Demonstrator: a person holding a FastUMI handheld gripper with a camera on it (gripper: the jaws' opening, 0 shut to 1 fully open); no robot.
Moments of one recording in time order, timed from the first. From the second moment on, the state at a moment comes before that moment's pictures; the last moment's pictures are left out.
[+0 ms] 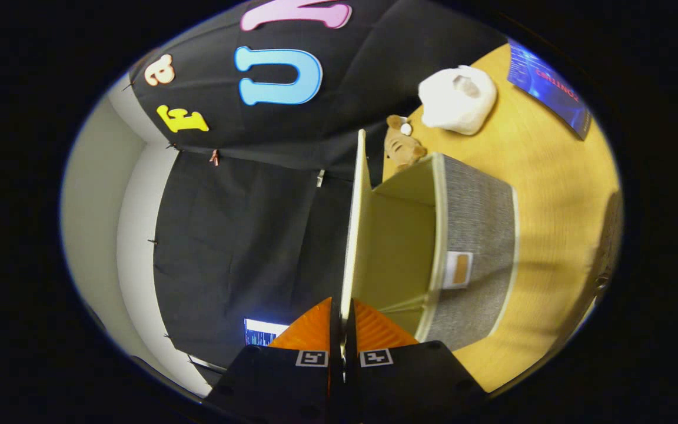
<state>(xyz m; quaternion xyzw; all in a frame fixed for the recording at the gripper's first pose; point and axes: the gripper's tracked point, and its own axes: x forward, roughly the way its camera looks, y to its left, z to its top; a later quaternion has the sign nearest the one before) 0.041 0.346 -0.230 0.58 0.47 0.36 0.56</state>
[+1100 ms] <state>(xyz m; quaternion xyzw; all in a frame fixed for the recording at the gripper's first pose) 0.074 0.539 -0.137 0.52 0.43 0.37 0.64</state>
